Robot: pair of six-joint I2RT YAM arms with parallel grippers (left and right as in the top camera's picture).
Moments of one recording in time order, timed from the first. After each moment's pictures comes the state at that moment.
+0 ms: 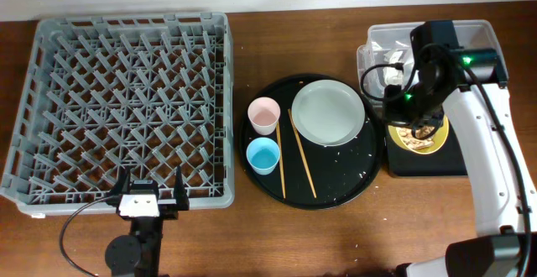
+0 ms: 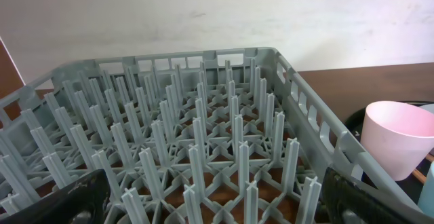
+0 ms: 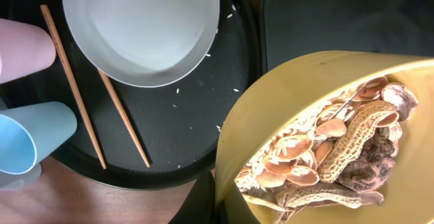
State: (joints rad) left arm 0.11 0.01 0.01 -0.07 0.11 0.06; right arm 0.02 1.62 1.64 -1.41 -0.08 0.20
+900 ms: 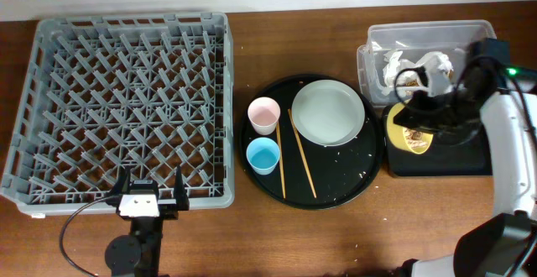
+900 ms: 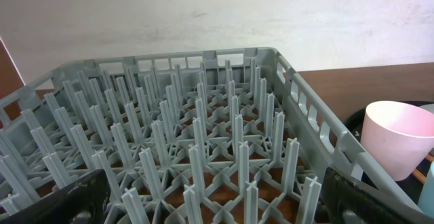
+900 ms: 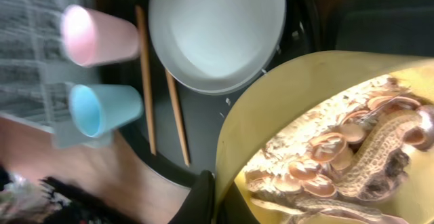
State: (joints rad) left arm 0.11 0.01 0.01 -0.07 0.11 0.06; right arm -0.29 1.62 1.48 -1.29 -0.59 -0.19
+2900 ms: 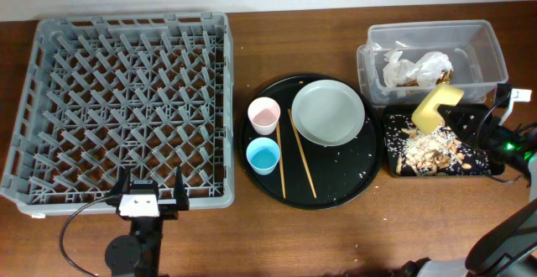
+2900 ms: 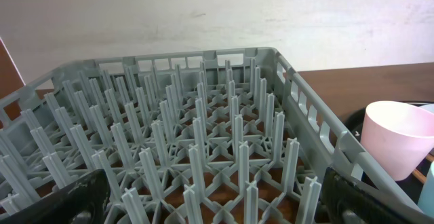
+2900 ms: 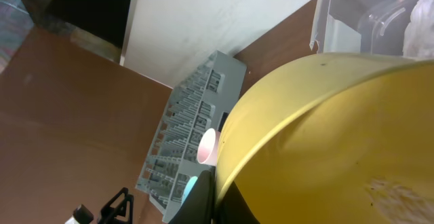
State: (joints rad) left arm 0.11 0.01 0.01 -0.07 0.11 0.06; right arm -0.75 1.62 1.11 -0.90 -1.42 -0.39
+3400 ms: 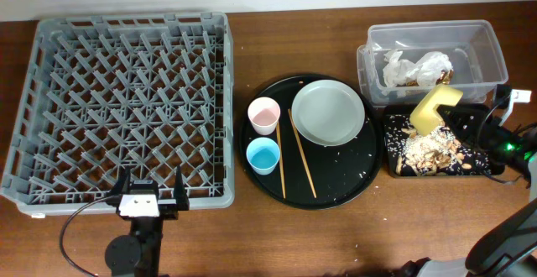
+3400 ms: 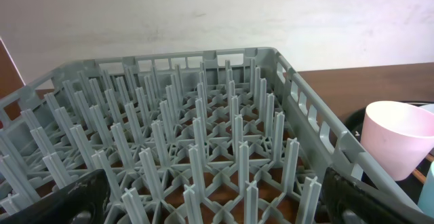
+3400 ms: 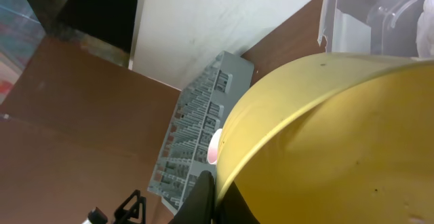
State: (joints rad) left arm 0.11 0.01 0.01 -0.07 0.11 0.06; right arm -0.75 1.62 1.11 -0.92 -1.44 -0.37
